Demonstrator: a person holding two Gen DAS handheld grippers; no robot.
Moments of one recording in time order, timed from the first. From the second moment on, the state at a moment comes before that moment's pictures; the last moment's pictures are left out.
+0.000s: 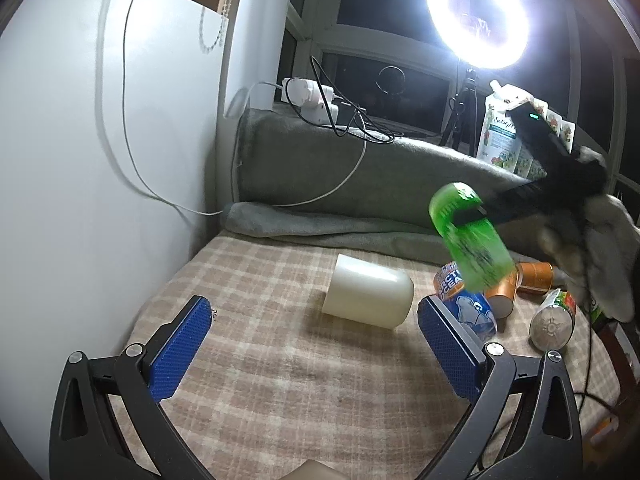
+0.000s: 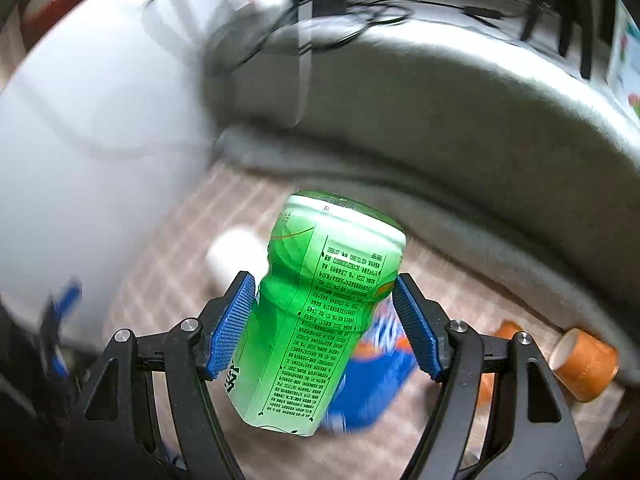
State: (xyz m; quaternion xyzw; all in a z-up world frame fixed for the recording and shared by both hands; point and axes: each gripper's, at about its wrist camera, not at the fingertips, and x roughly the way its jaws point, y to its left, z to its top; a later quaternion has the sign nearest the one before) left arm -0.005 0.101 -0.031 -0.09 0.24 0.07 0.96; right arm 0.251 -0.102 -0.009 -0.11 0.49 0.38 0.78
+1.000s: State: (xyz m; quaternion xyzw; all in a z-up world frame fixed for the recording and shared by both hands) left arm -0.016 0.085 -0.033 -0.05 0.28 0.00 0.96; right arm 0.065 -0.067 -0.088 -0.45 0.43 0.51 0.60
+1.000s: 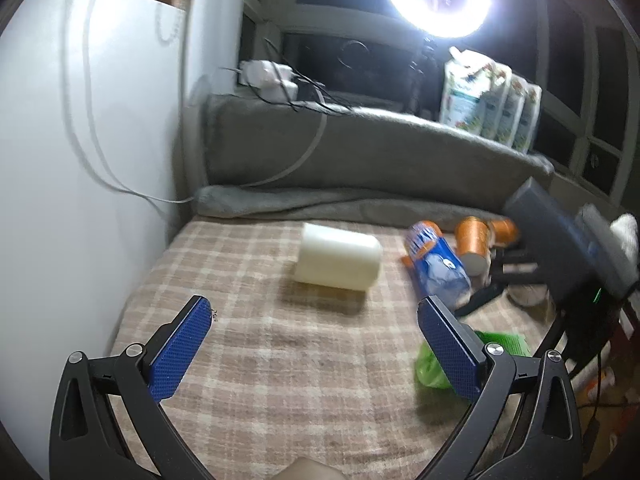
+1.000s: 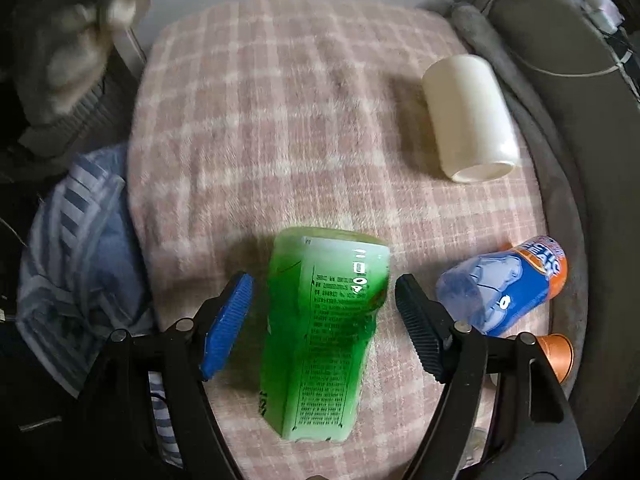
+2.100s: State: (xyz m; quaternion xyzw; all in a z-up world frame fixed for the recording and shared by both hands) left arm 0.026 -0.122 -0.072 0.40 0.43 -0.34 0.73; right arm 0.070 -0.298 -0.065 -0.05 0.44 0.36 0.82
